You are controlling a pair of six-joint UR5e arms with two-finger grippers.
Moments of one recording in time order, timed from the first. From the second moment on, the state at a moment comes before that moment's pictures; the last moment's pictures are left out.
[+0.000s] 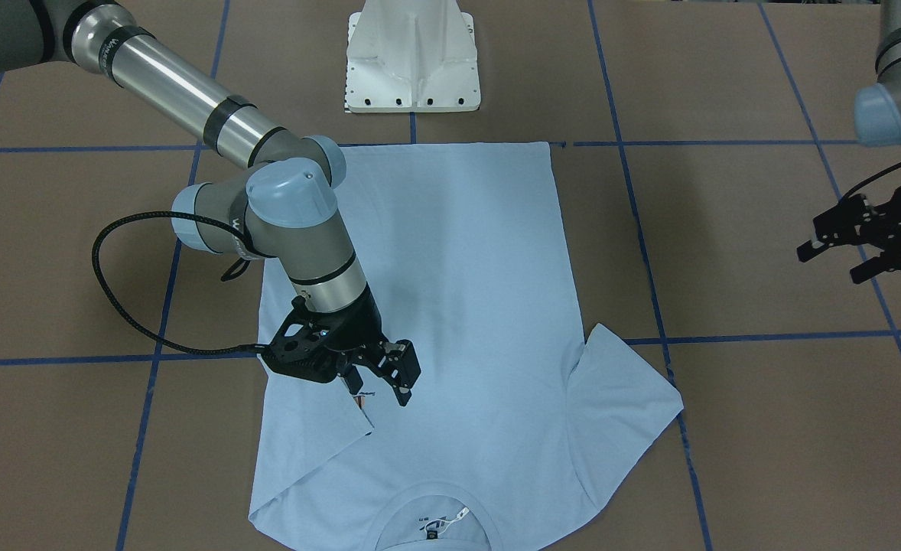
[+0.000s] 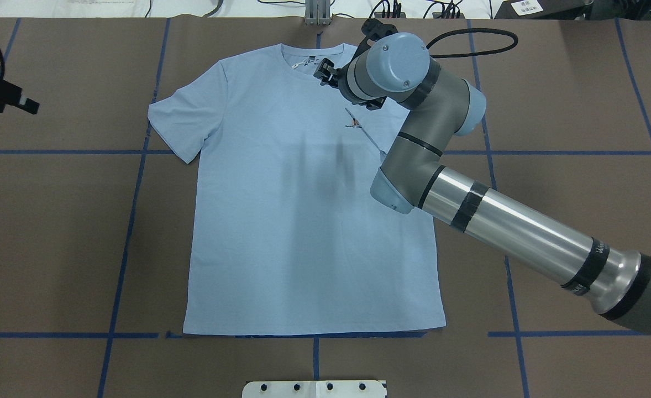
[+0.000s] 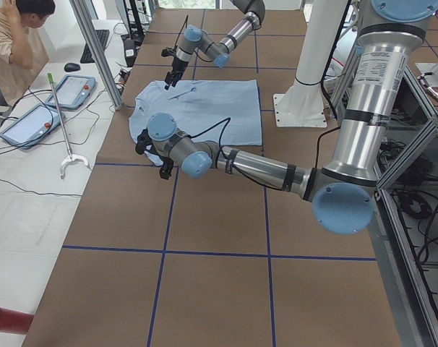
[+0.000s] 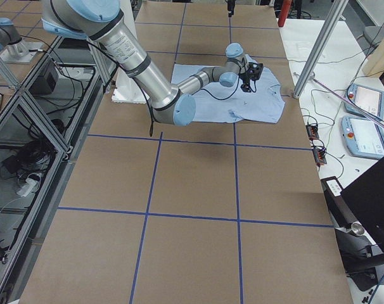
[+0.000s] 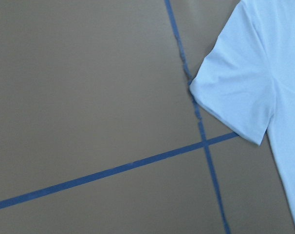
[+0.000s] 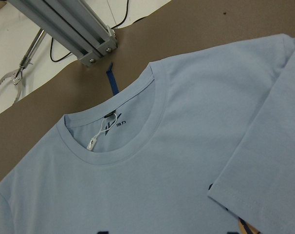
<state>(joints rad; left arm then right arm) -1.24 -1.81 -1.56 -2.10 -2.53 -0.58 0.71 -0.72 1.19 -0.93 1.69 1.61</state>
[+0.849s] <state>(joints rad) -1.03 -2.09 -1.12 -2.50 -2.18 -0.98 0.71 -0.90 1.50 -0.93 1.69 1.62</state>
